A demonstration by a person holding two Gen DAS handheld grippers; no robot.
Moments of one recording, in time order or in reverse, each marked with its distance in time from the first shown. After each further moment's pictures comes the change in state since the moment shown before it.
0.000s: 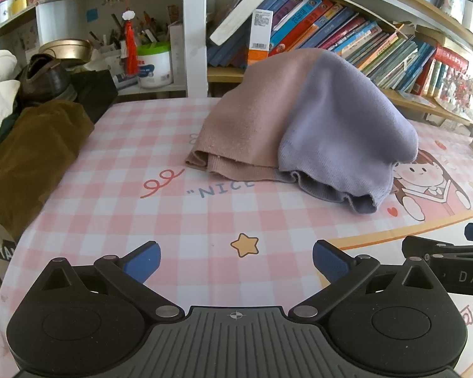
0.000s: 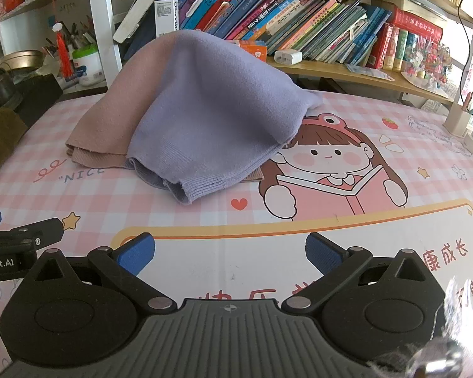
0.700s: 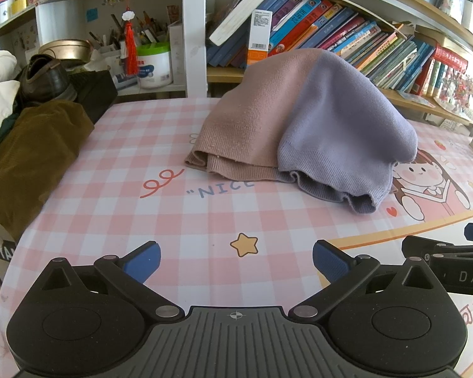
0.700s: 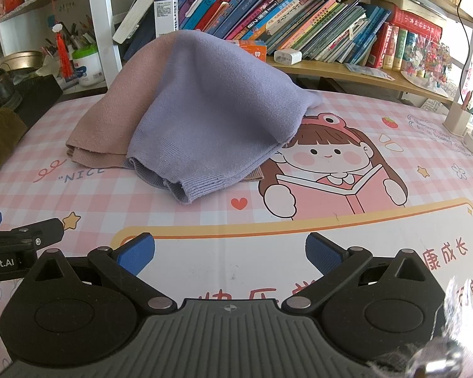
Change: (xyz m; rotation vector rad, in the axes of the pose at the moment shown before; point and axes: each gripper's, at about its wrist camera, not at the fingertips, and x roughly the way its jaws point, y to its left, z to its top) left arm -0.001 -0.001 -0.001 0.004 -0.003 0.004; right arm -0.001 -0.001 -0.001 0.004 -0.001 0.003
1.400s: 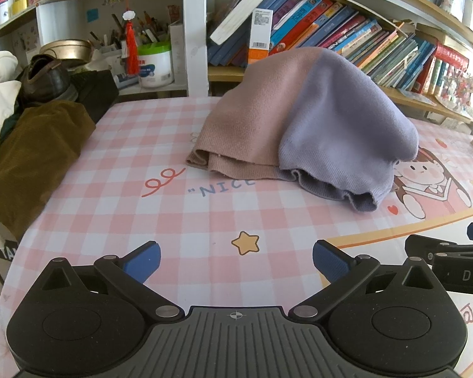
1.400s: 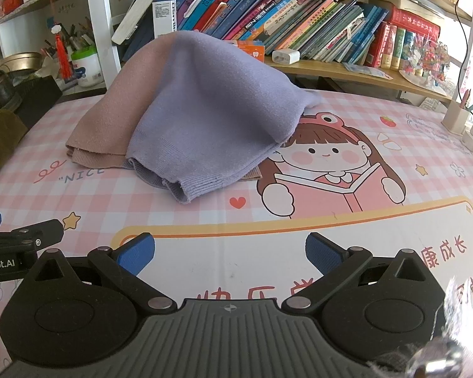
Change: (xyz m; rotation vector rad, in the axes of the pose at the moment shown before) left arm 0.000 0.000 0.000 0.000 0.007 0.012; right arm -0.002 0.000 0.000 0.006 0.001 -0.002
